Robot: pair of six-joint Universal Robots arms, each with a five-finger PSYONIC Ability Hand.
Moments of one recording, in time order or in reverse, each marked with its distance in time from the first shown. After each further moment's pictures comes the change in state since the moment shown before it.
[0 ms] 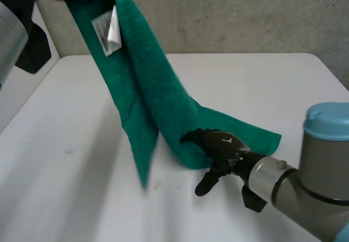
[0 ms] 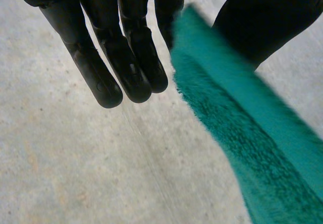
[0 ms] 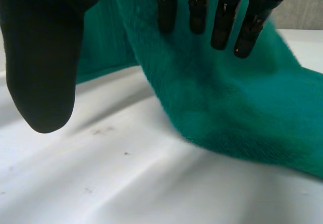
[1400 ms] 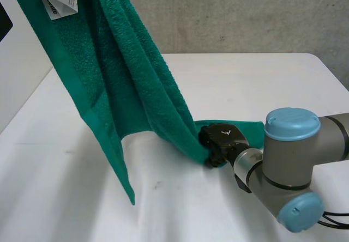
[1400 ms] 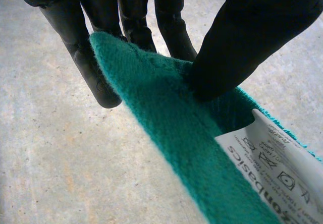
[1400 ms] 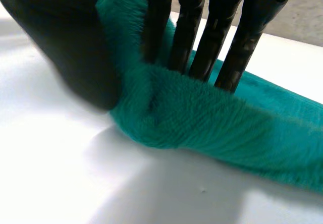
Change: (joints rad) left arm -0.030 0.069 0.029 0.030 -0.116 -0.014; right arm 0.046 0.248 -0.162 -0.129 0.255 -0.122; left_hand 0.000 0.002 0.003 0.001 0.000; right_hand 0.542 0.627 0.622 0.609 0.591
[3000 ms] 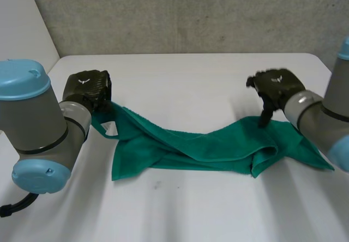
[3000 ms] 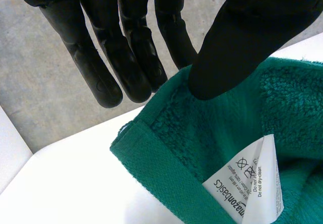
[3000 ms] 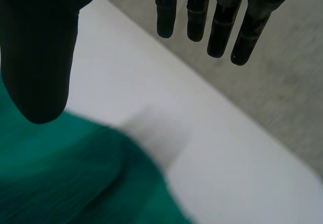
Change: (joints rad) left arm 0.233 -0.540 -0.247 0.106 0.063 -0.067; right arm -0.242 -0.144 -0.218 0.268 0.012 -0.395; left_hand 0.000 0.000 0.000 0.000 0.000; right_hand -0.496 -0.558 -0.545 -0.542 -0.521
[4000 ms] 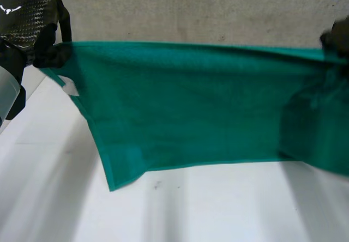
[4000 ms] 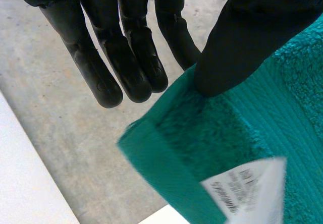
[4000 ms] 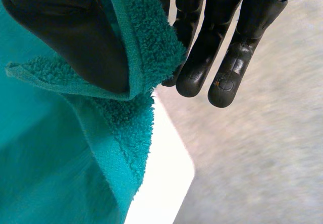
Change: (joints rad) left arm 0.027 0.516 -0.050 -0.149 0.068 0.144; right arm -0.218 -0.465 -0.084 0.409 -0.119 -0.401; left_hand 0.000 0.000 0.000 0.000 0.000; right_hand 0.676 0.855 0.861 0.873 0.835
